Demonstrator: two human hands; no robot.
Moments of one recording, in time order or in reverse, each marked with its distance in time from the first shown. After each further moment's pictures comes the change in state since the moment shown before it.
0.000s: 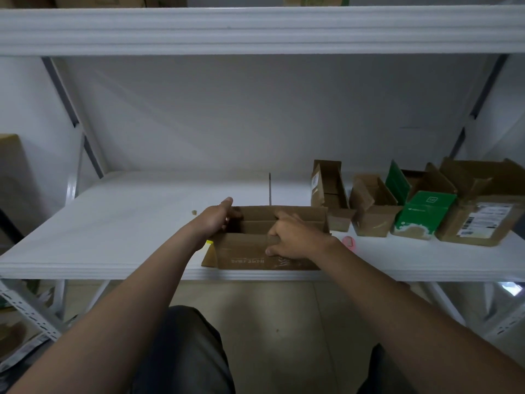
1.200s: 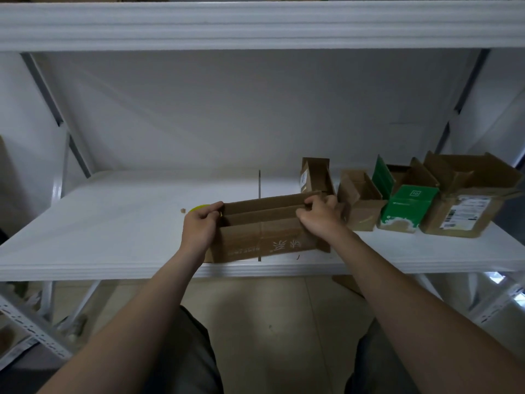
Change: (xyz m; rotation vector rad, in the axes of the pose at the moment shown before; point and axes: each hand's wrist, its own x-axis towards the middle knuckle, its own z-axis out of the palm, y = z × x) left_hand -0.022 -0.016 0.036 -0.311 0.350 0.210; right_hand -0.011 0.066 -0.011 0.448 0.350 0.459
